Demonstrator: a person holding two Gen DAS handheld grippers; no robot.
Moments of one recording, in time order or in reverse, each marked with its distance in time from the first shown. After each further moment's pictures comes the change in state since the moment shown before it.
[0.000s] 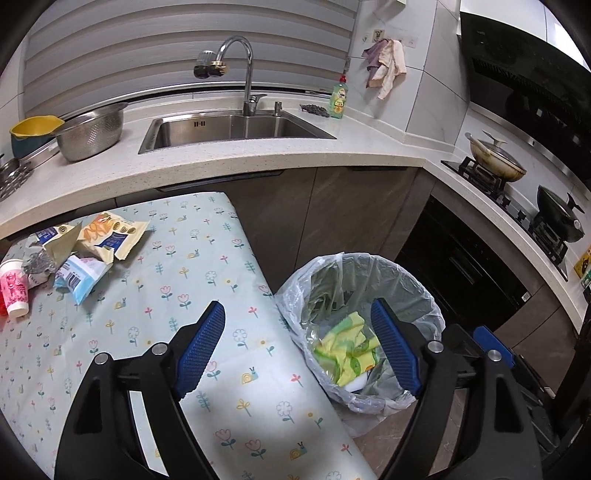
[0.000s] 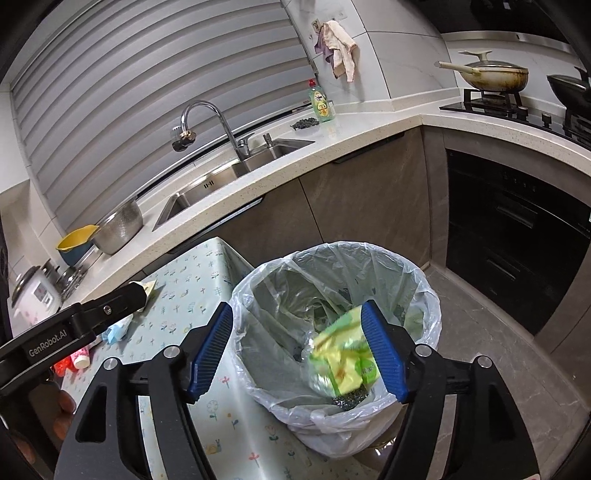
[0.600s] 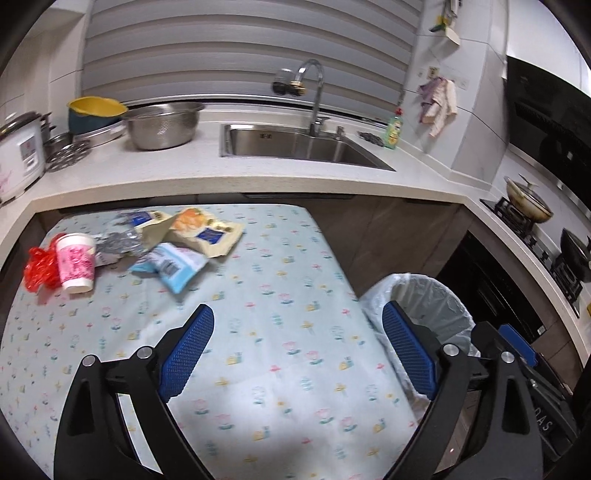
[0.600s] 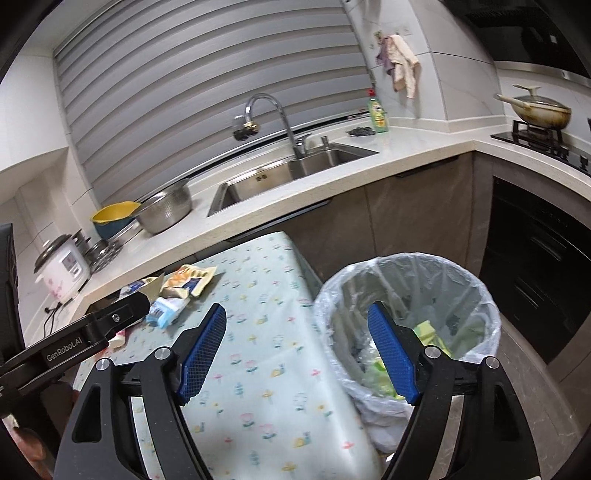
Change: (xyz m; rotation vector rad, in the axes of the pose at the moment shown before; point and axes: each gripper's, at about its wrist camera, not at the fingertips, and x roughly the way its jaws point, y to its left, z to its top) left arm -0.066 0.104 -0.014 -0.137 -0.073 0.123; right arm -0.017 0.104 -0.012 -0.134 0.001 0.113
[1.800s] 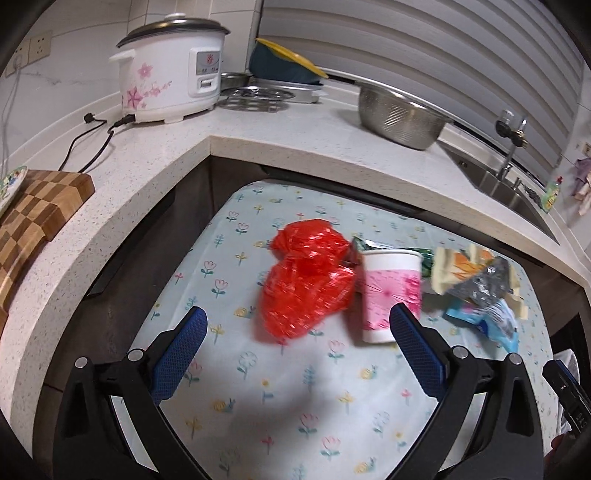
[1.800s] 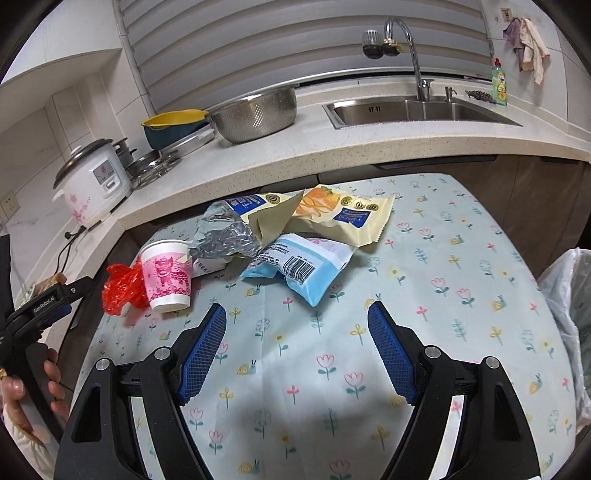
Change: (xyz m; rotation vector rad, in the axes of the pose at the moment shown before) left arm 0.014 0.373 0.008 -0.305 0.027 0.365; right arm 0.174 0.229 -0.054 -0.179 0.234 0.134
